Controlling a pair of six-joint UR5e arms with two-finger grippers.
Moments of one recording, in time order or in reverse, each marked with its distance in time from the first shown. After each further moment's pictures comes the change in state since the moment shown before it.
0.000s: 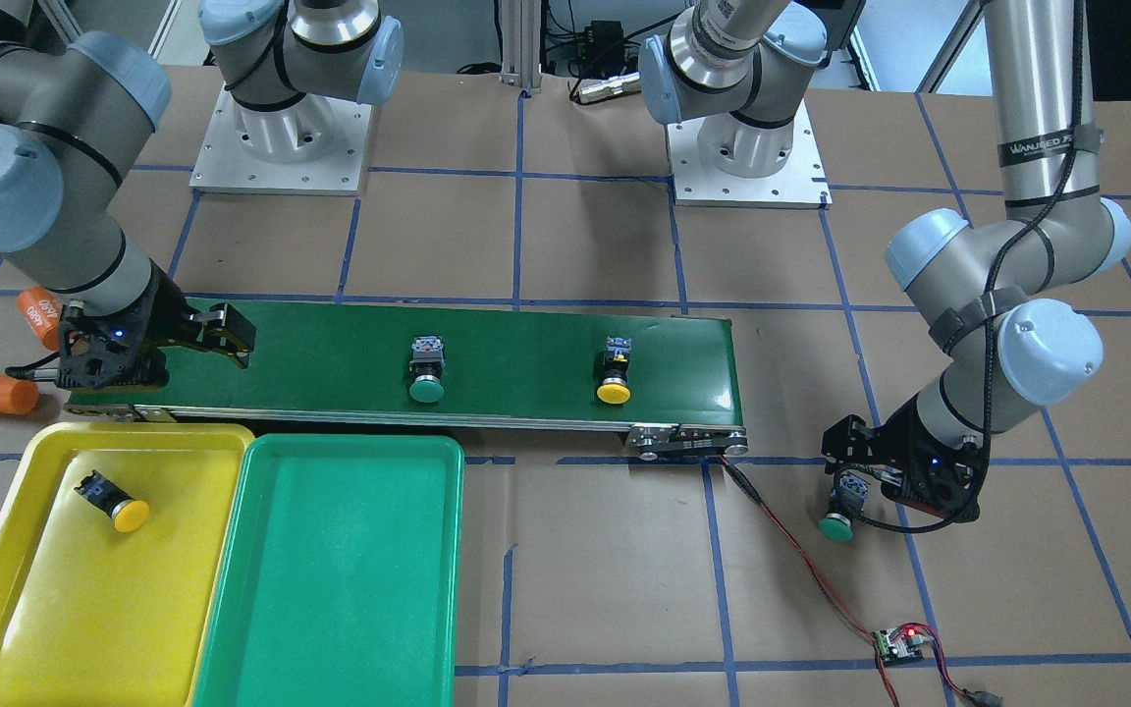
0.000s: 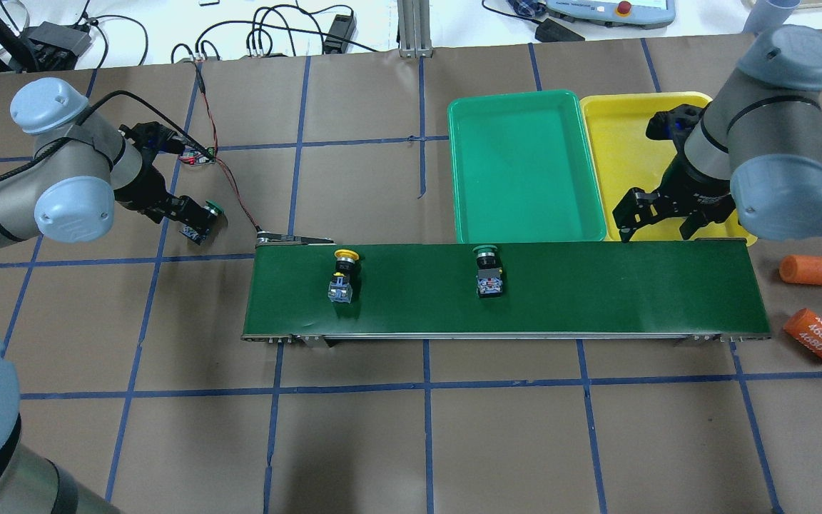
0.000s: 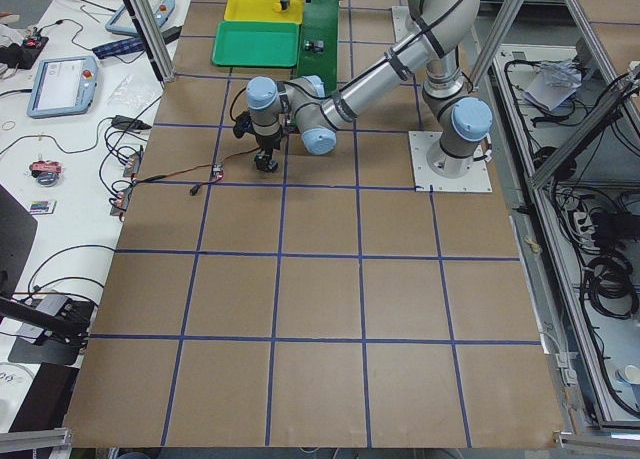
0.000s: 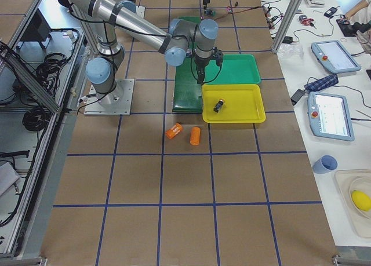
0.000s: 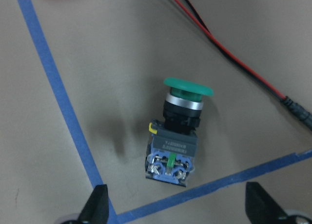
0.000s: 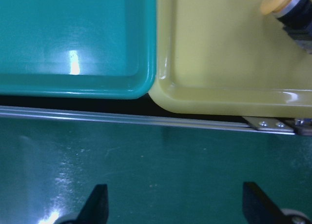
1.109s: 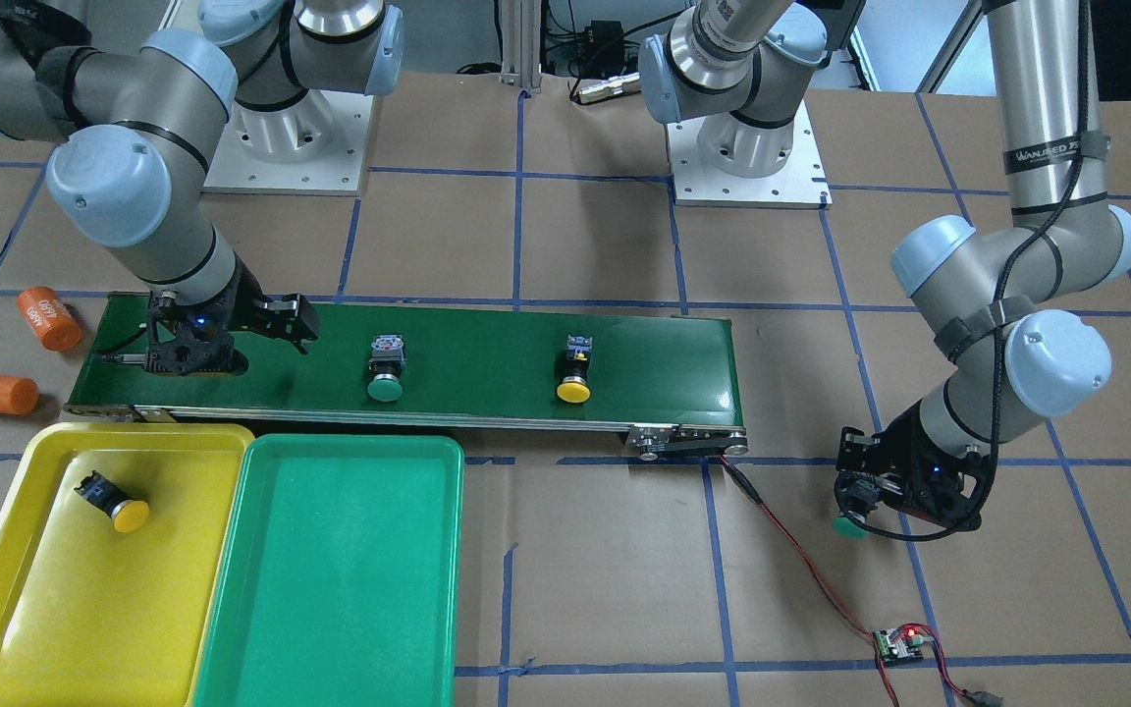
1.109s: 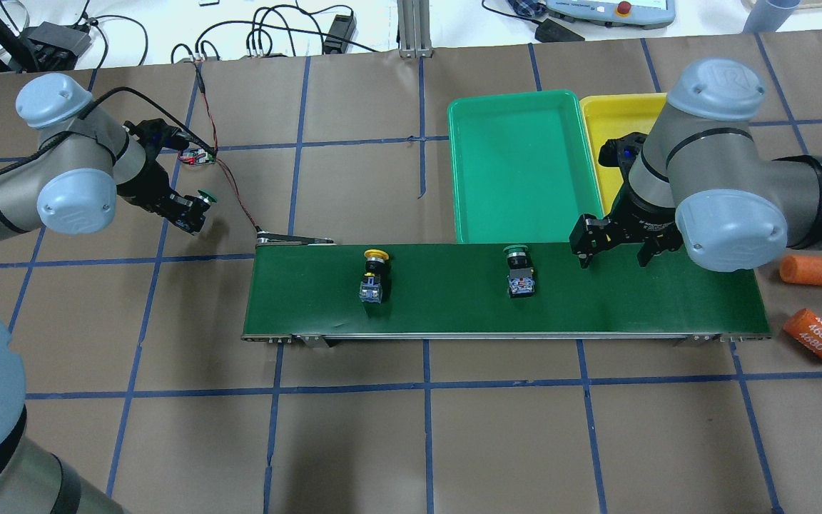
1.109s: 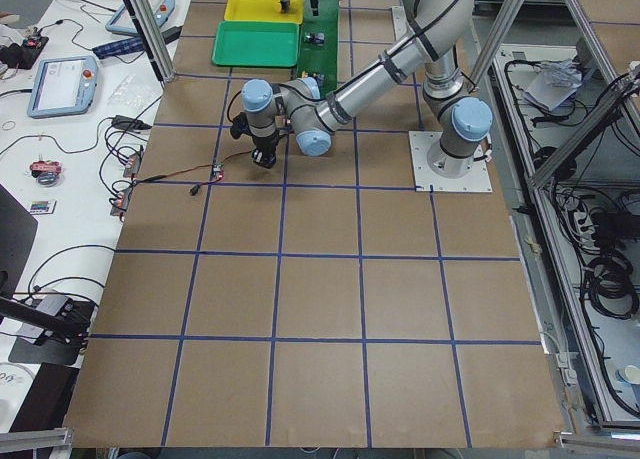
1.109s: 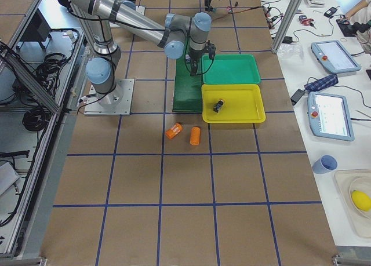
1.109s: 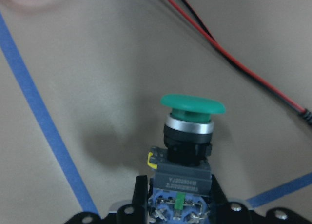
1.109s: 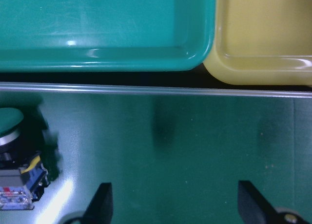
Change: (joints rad) left arm -0.009 0.015 0.042 -0.081 -0.011 -0.042; right arm 0.106 -0.011 0.046 -0.003 -0.009 0.144
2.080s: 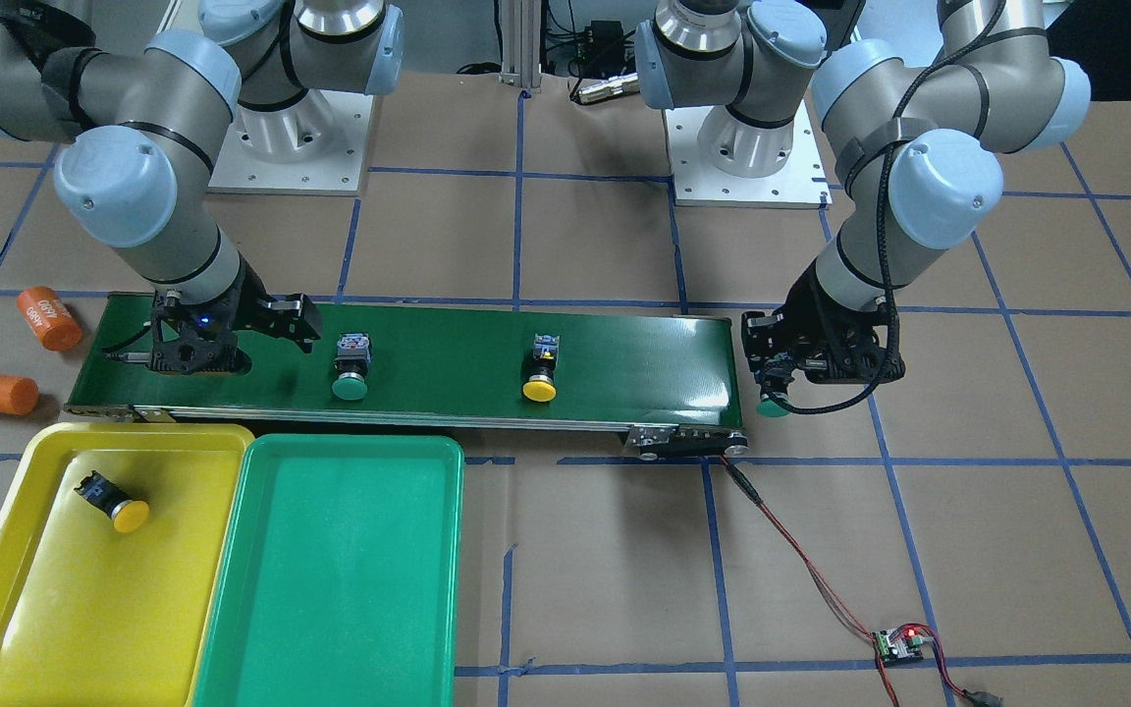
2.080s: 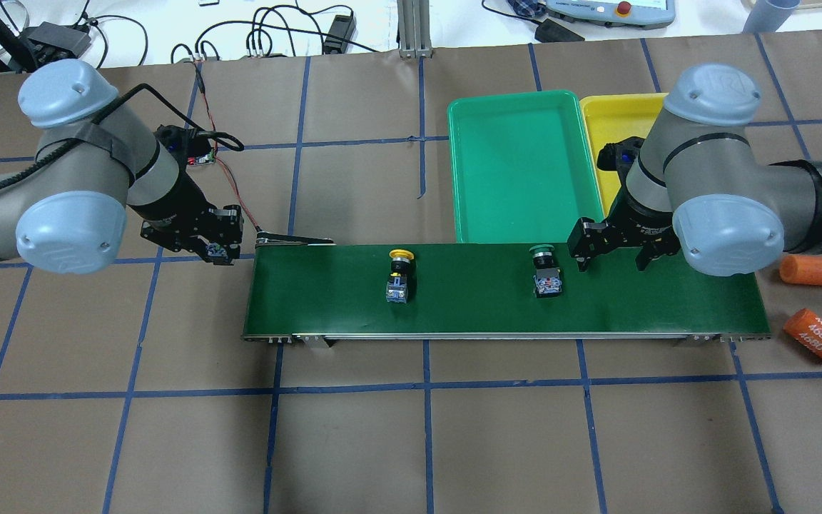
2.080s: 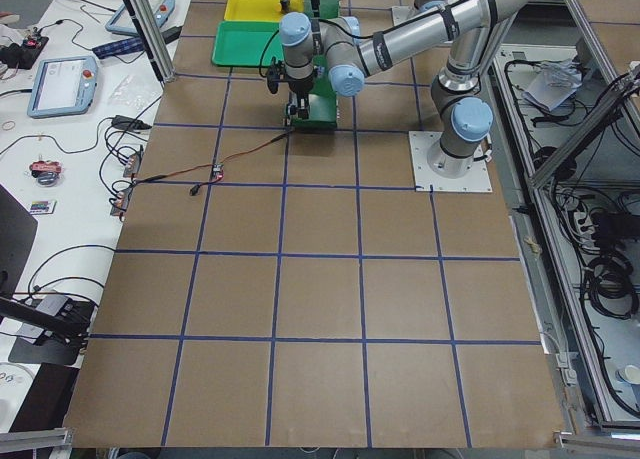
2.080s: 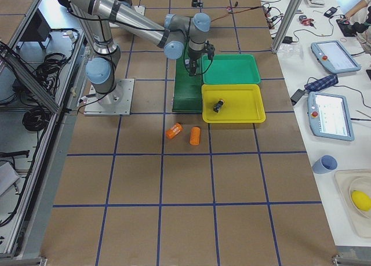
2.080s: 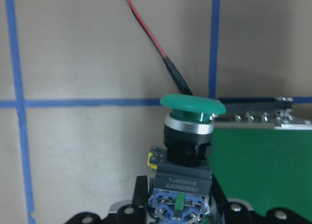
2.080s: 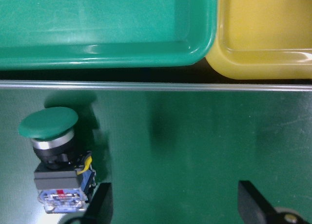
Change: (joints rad) left arm -0.173 0.327 -0.176 -0.216 -0.004 -0.561; right arm 0.004 -0.001 0.006 -0.004 0.000 0.011
